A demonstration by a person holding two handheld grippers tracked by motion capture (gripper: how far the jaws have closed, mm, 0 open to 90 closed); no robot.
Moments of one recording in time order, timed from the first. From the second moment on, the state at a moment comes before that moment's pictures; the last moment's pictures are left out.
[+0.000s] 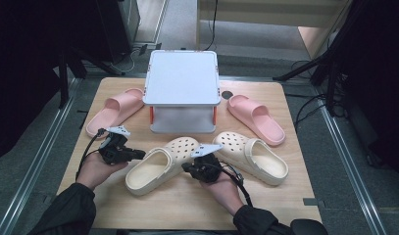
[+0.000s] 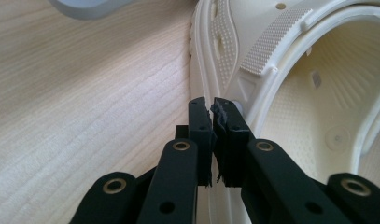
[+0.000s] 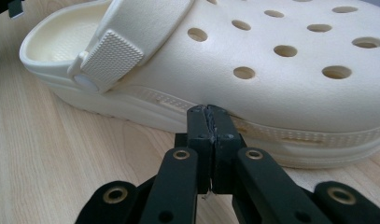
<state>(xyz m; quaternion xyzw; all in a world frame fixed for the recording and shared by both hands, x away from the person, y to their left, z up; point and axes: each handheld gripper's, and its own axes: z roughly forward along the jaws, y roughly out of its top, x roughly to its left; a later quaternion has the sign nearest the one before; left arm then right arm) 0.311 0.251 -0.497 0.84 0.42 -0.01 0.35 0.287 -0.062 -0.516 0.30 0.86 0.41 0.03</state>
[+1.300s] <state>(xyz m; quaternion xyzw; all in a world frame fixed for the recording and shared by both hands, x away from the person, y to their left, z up) 0.264 0.221 -0.496 0.82 0.42 -0.04 0.39 0.323 -0.054 -0.512 0.34 0.86 0.39 0.03</state>
